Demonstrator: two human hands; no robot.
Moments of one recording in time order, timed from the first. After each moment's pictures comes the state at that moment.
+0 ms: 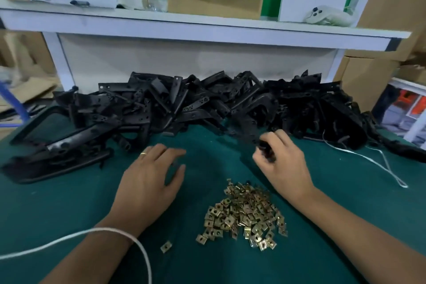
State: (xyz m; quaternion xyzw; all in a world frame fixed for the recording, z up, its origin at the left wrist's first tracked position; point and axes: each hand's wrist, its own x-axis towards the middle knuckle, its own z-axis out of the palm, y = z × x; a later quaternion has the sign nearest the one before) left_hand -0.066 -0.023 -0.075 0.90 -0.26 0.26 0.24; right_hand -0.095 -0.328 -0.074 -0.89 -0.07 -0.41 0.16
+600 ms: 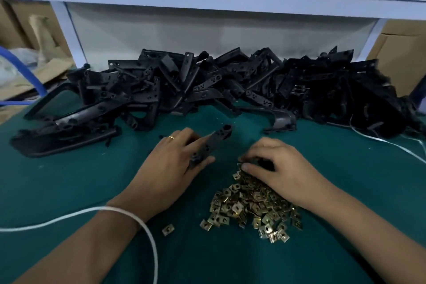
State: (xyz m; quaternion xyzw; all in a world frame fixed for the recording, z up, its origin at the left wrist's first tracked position) left_hand -0.068 -0.042 -0.079 0.88 -0.36 0.20 0.24; right_hand -0.117 -0.305 -0.068 -0.94 -0.14 -0.11 0.28
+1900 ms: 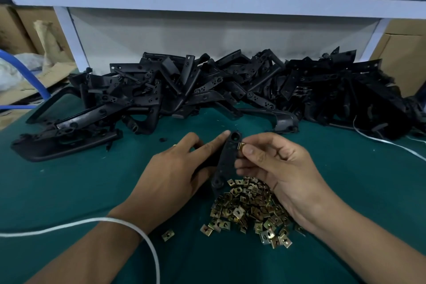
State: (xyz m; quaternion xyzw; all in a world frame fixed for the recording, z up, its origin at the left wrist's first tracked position) left_hand -0.080 -0.046 -0.075 0.89 -0.36 0.20 0.20; right_hand -0.136 -0.269 -0.060 -0.57 -0.06 -0.05 0.82
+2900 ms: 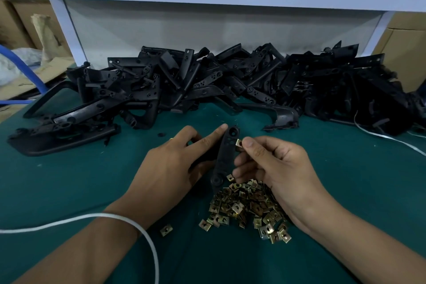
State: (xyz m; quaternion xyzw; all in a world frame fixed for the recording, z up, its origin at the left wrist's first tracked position) left_hand -0.081 -0.045 -0.074 0.89 -0.34 0.21 0.21; right_hand -0.142 -0.258 -0.059 -0.62 -0.02 -0.06 0.78
